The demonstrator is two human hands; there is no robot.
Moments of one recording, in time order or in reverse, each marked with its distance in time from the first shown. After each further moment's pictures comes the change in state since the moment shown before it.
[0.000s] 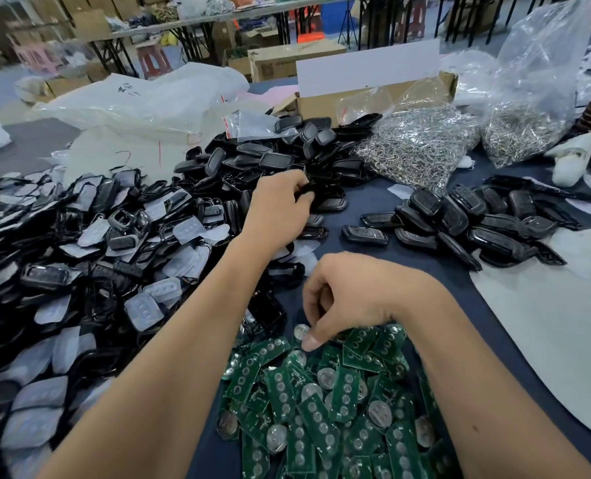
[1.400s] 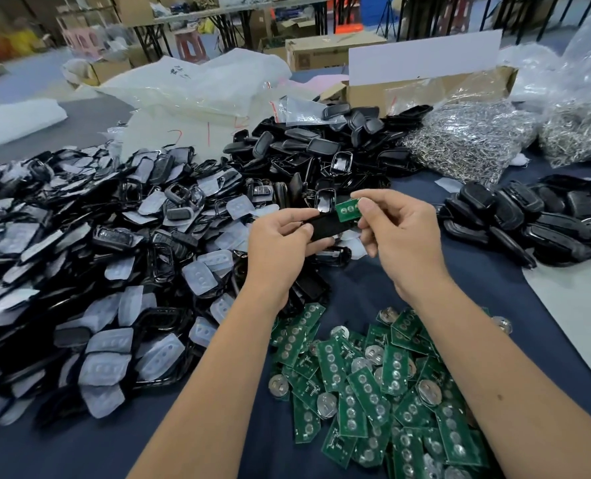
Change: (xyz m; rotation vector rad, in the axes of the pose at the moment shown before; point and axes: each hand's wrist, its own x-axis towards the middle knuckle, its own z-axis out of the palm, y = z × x) left_hand -0.104 -0.018 -0.027 -0.876 0.183 -0.511; right_hand 0.044 0.010 0.034 0.950 0.969 -0.146
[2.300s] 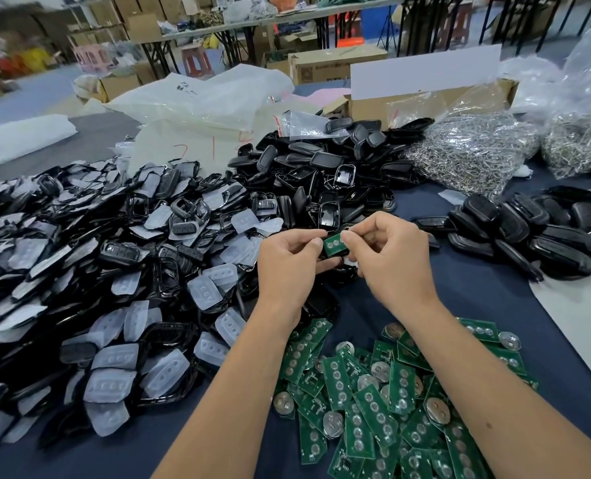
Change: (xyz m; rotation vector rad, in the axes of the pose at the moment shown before) left_hand -0.005 -0.005 0.007 -0.003 0.044 0.014; right_hand -0.010 -0.004 0.013 -0.373 0.025 -0.088
